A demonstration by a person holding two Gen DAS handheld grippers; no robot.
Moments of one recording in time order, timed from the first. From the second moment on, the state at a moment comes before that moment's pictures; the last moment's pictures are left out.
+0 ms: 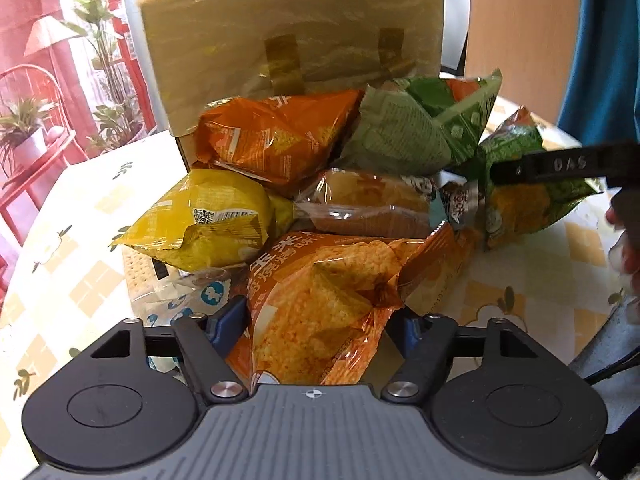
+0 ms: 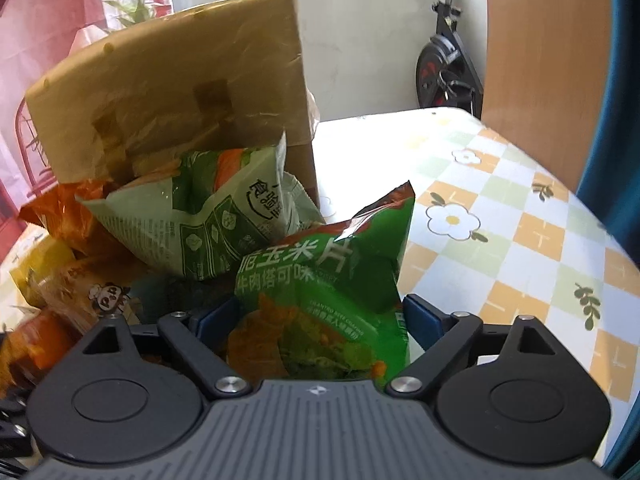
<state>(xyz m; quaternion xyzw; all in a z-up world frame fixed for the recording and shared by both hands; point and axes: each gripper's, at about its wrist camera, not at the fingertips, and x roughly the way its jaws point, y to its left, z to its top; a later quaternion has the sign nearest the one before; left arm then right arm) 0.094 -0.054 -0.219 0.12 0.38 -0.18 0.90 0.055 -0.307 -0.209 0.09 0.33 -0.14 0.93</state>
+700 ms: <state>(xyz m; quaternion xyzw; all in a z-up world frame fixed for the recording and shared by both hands) 0.093 0.008 -0.179 -0.05 0.39 -0.20 0.90 0.027 -0.327 -0.200 0.15 0.30 -0.14 0.93</state>
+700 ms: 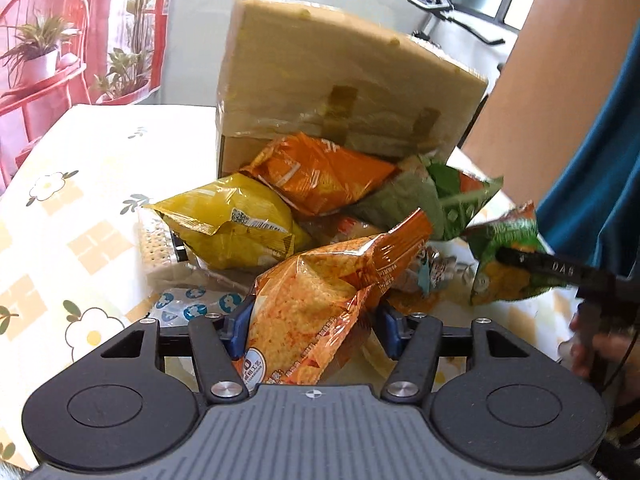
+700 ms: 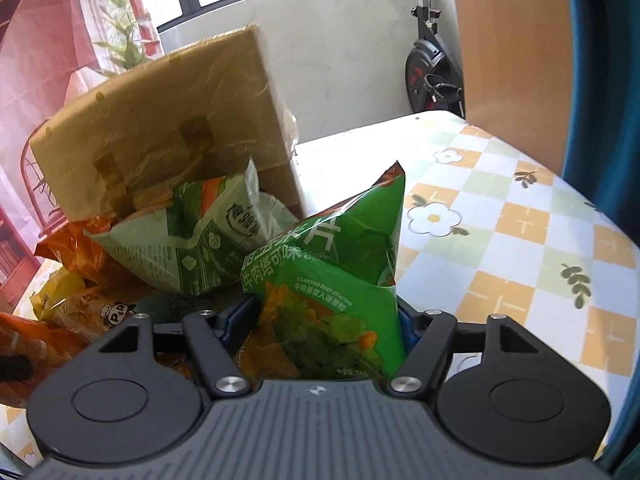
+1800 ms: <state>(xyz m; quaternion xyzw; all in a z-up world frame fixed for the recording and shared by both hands) 0.090 0.029 -0.133 -0.11 0.28 -0.19 0.93 0.014 -0.342 -0.171 0.16 0.27 -0.16 0.94</state>
